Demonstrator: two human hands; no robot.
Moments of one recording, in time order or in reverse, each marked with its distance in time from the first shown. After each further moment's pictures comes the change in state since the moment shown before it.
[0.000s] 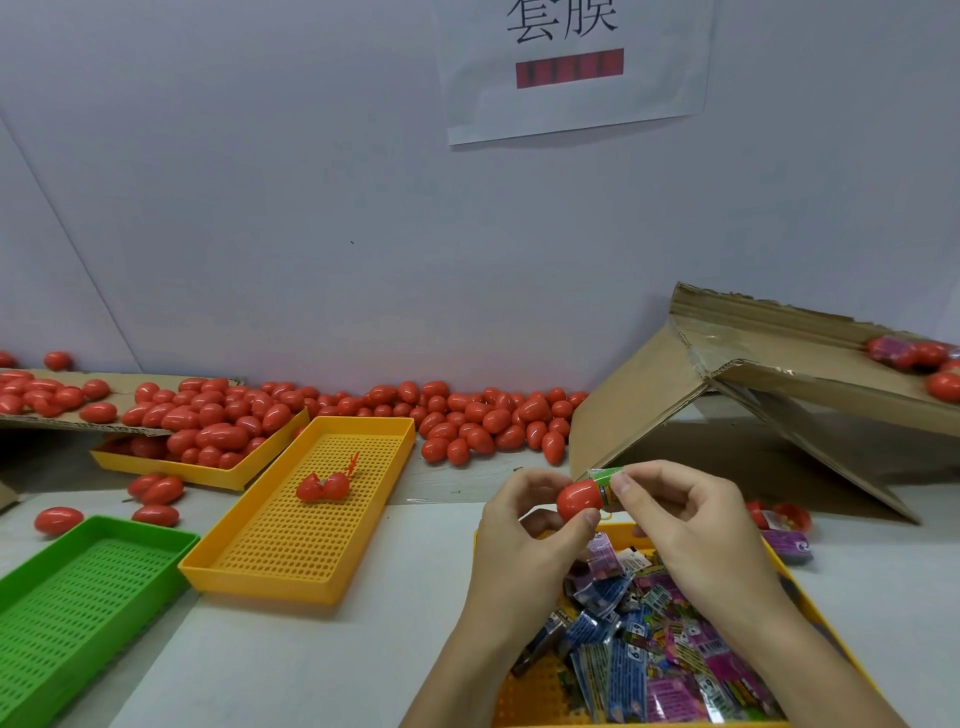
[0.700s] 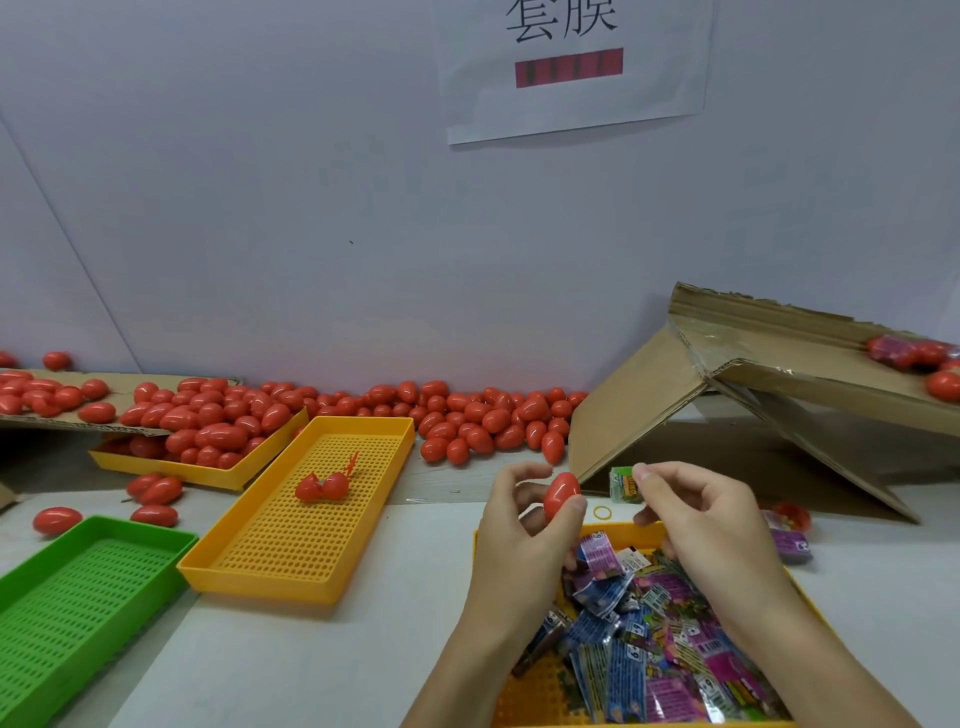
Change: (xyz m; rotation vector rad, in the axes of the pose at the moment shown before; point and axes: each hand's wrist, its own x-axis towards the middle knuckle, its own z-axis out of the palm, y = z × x) left_hand -0.002 0.002 0.000 -0.089 0.037 -0.053; right_hand 0.002 0.001 -0.003 0.068 0.107 0.147
